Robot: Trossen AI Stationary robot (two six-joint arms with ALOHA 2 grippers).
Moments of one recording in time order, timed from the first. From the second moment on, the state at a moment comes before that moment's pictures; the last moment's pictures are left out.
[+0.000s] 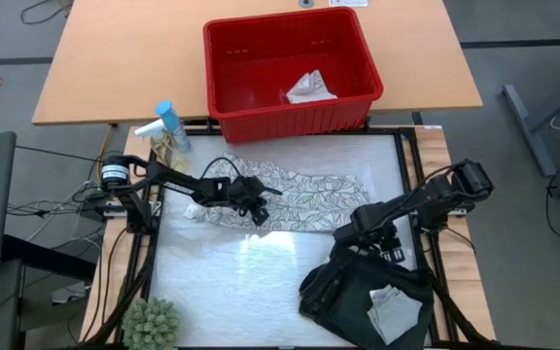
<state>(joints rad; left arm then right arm) 0.18 1.78 0.72 0.11 -0.10 -0.42 0.28 1.61 0.97 -1.45 -0.13 0.04</state>
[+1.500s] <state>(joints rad) 0.18 1.77 0.73 0.01 0.02 -0.49 -0.10 1.57 0.86 -1.17 0.24 1.01</state>
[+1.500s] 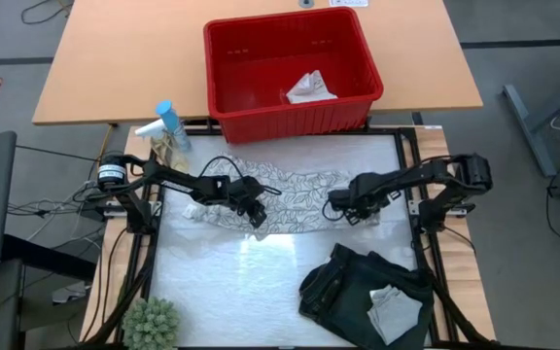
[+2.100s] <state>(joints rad) 0.20 1.72 0.73 0.03 0.10 -0.63 -0.08 1.32 0.89 -1.05 0.30 1.05</state>
